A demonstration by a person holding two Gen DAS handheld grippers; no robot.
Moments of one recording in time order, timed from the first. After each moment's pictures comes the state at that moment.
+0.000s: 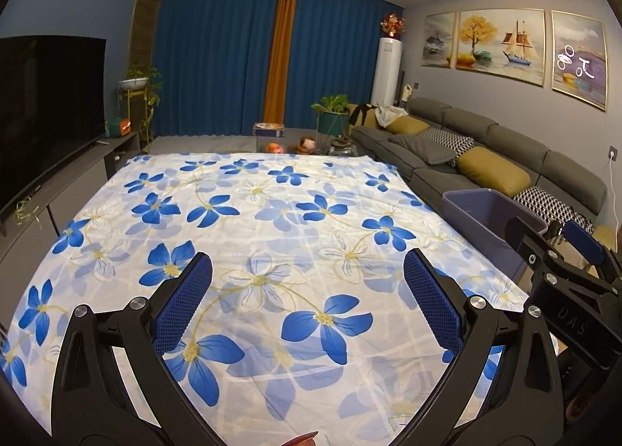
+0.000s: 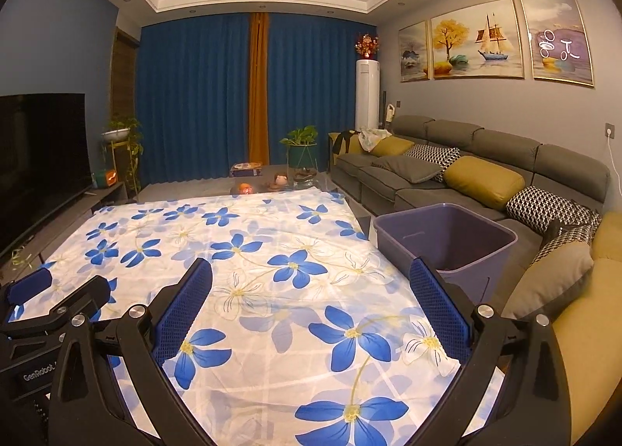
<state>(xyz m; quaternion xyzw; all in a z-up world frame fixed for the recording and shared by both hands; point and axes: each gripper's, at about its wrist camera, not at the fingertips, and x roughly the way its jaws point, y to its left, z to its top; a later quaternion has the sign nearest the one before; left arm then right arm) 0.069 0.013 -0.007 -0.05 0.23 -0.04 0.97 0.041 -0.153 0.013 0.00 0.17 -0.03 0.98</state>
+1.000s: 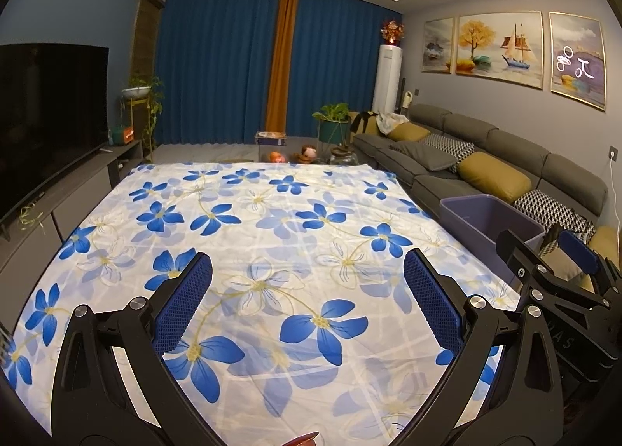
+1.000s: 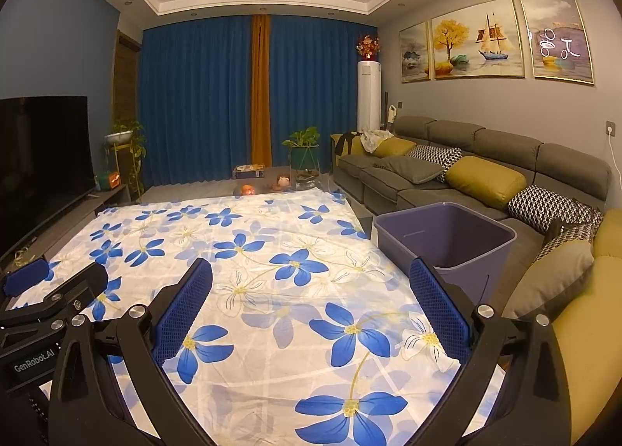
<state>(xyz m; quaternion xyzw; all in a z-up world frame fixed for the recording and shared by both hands) 0.058 0.008 0.003 -0.04 0.21 -0.04 0.98 0.033 -0.158 0.014 0.01 0.17 -0.02 0.99</state>
